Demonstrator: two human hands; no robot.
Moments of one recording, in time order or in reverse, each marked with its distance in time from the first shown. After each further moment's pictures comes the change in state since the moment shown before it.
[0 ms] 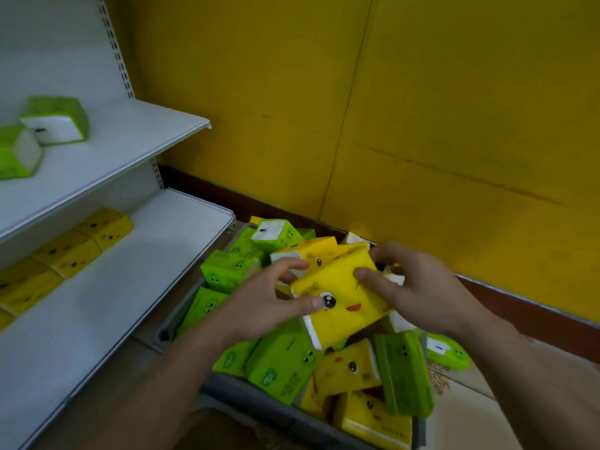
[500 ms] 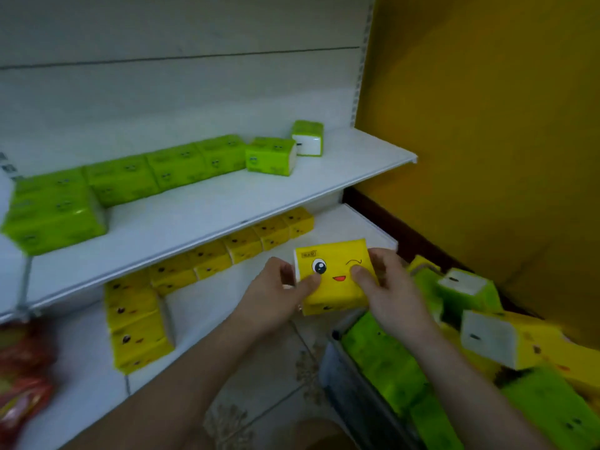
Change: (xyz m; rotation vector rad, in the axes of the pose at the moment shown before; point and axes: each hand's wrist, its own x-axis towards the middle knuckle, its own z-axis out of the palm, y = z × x) left_hand -0.152 -0.069 -0.143 -0.176 0.837 -0.349; right_hand 0.092 -0.195 0.188 0.554 -0.156 -0.167
